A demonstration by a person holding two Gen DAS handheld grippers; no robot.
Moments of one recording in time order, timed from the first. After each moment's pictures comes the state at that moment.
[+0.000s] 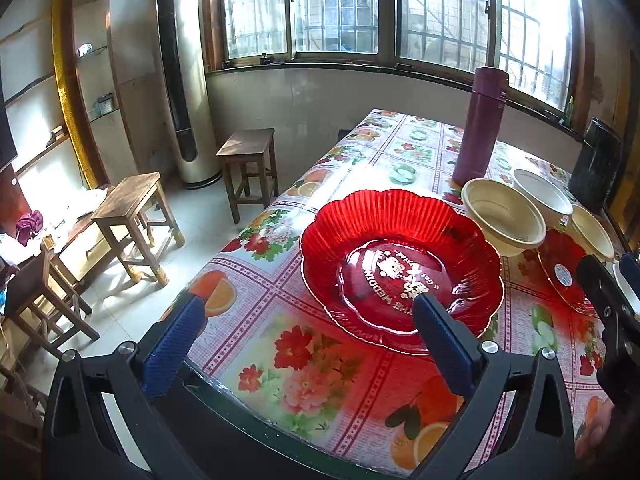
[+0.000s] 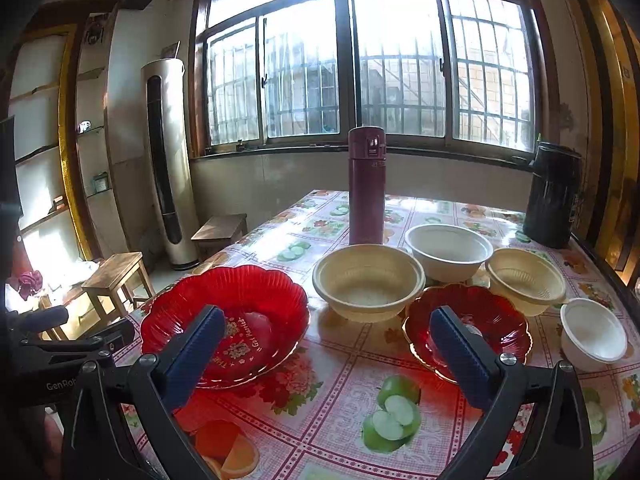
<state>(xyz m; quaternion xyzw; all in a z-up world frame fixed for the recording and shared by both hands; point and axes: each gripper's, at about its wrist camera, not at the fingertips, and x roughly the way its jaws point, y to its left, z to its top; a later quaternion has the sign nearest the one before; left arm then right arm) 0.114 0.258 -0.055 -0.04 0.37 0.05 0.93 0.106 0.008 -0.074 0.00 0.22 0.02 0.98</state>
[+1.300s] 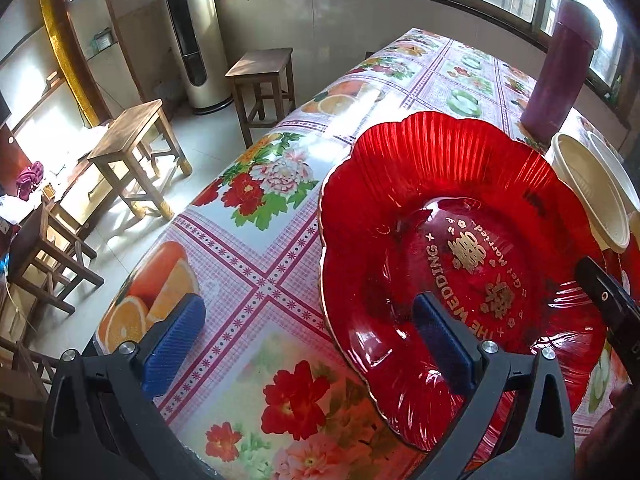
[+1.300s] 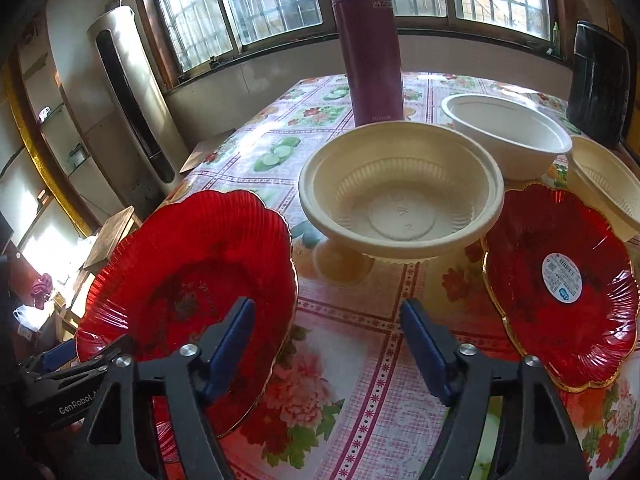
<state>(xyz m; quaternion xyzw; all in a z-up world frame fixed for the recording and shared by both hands) 0.181 0.177 -0.114 -0.05 0.49 0.12 0.86 0.234 0.013 -0.149 0.08 0.41 0.03 0.91</state>
